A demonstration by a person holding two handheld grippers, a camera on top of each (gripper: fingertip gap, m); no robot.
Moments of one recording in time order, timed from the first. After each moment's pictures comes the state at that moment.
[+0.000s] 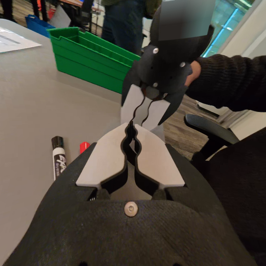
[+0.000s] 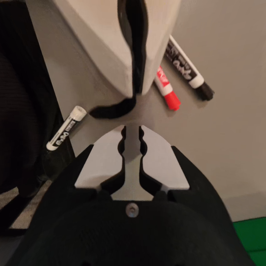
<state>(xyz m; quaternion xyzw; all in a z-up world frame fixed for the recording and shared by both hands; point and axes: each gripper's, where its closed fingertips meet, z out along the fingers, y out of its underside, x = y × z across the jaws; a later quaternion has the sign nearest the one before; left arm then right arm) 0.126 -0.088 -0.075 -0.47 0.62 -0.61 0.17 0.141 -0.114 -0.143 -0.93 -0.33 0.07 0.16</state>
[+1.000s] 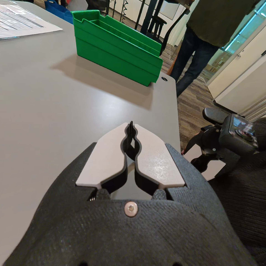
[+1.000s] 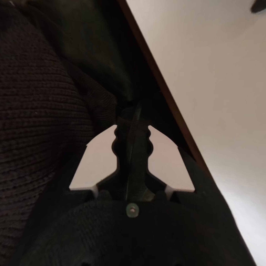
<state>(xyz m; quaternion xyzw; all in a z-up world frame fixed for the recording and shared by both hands) 0.119 -0.060 -0.098 -0.51 0.62 -0.57 0.18 0.022 -0.229 -0.237 -0.96 -0.16 0.12 0.19</state>
